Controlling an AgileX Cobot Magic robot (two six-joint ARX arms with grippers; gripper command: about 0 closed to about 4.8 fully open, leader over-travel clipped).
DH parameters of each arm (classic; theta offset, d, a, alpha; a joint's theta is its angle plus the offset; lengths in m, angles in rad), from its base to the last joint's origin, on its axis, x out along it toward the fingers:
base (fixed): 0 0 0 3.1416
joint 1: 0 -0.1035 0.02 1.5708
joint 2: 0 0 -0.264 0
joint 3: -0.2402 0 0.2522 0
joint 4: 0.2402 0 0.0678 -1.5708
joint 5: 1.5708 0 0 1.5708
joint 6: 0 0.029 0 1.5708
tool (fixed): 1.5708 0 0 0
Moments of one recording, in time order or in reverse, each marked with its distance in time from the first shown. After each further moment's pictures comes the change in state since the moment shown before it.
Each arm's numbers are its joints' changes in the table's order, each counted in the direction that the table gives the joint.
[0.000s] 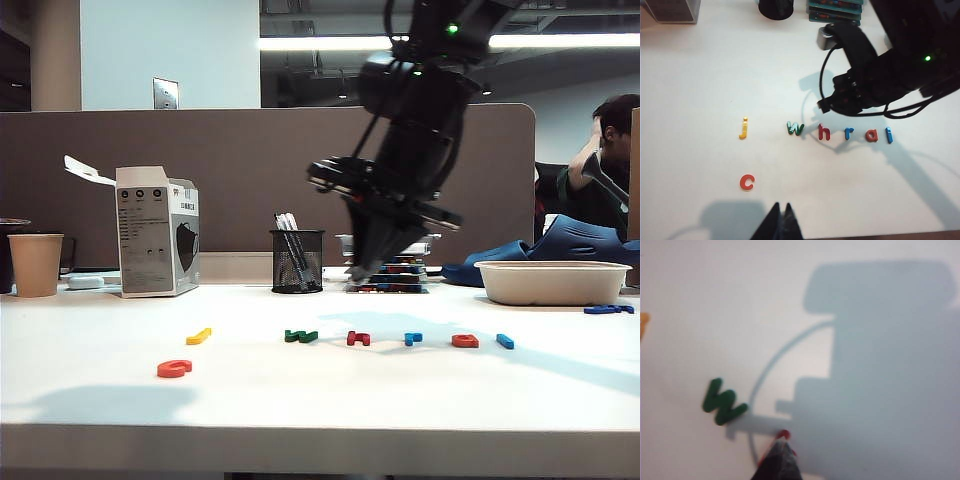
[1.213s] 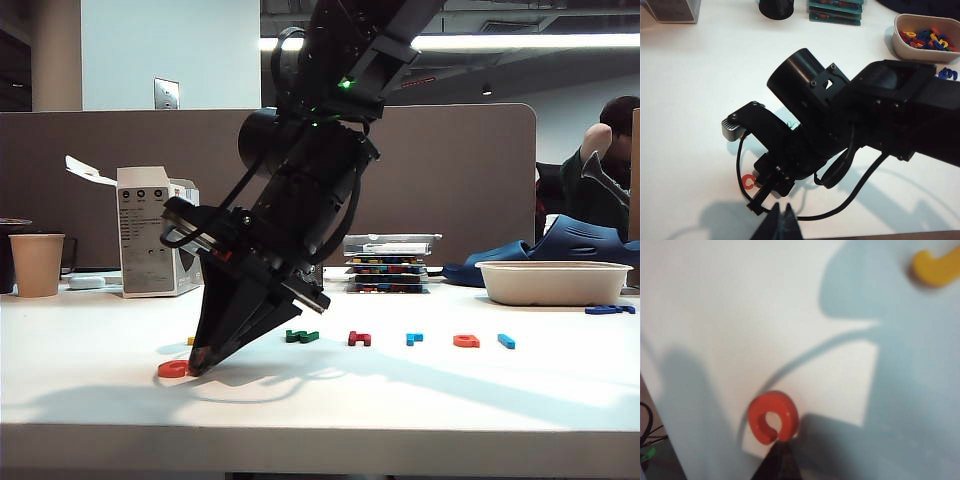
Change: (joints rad) left arm 0.000 0.000 0.000 0.000 0.000 0.000; right arm -0.248 0.150 0.006 -0.040 -0.272 -0.126
